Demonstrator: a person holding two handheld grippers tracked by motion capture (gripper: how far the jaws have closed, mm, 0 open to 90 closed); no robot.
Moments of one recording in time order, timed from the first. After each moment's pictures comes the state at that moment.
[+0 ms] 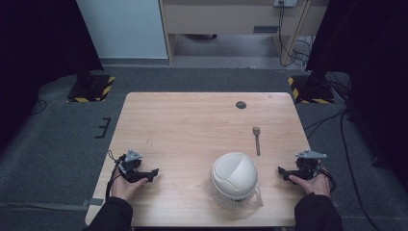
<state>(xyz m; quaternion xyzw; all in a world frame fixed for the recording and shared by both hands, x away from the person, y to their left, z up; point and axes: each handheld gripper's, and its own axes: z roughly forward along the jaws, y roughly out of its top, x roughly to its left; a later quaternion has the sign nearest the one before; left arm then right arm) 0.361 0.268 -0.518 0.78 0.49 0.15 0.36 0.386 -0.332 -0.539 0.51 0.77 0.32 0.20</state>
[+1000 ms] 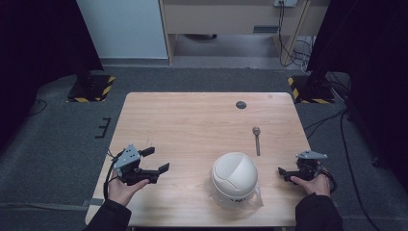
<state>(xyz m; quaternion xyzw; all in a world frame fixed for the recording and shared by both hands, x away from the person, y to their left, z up) 0.330 0.235 -0.445 0.76 0.31 0.17 0.55 0.385 -0.334 -0.539 0.50 0.78 0.33 0.20</state>
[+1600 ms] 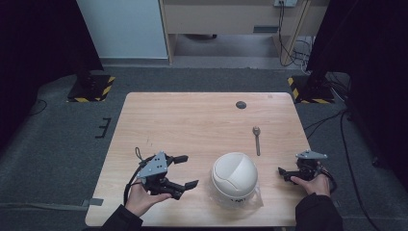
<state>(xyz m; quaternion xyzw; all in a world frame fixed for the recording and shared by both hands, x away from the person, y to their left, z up) 0.311 0.159 -0.425 0.78 0.18 0.09 0.59 0.385 -0.334 -0.539 0.50 0.78 0.33 0.20</state>
